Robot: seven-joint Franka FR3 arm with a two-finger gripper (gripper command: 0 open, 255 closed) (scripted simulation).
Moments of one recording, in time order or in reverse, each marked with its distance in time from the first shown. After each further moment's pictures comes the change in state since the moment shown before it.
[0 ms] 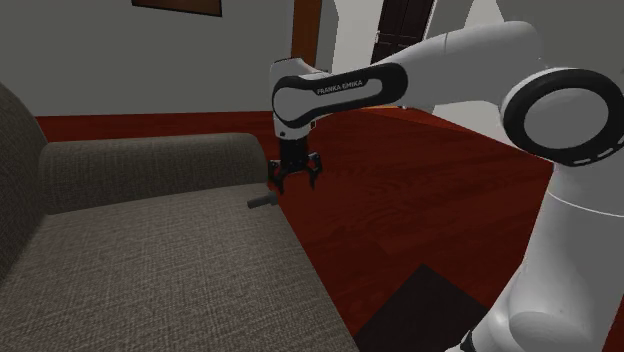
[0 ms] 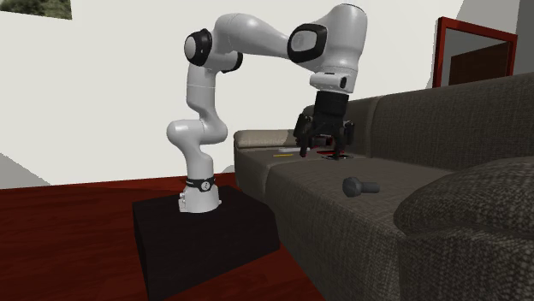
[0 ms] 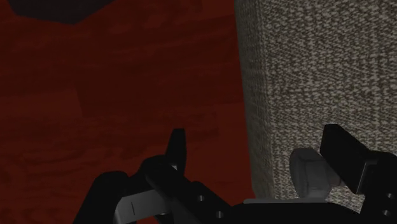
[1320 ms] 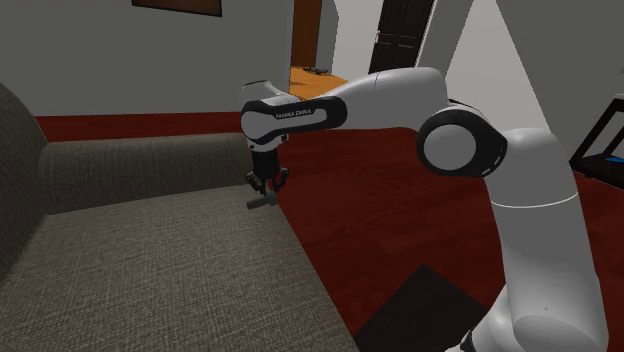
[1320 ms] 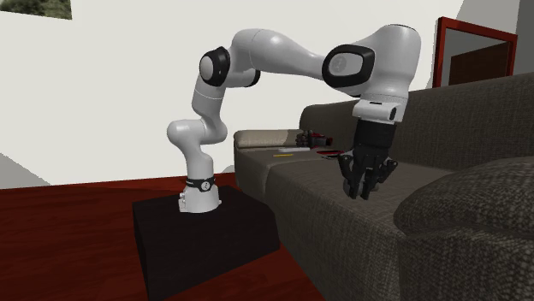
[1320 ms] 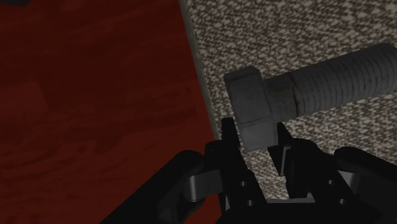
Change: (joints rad) arm 0.059 0.384 -0.025 0.399 -0.056 -0.008 0.127
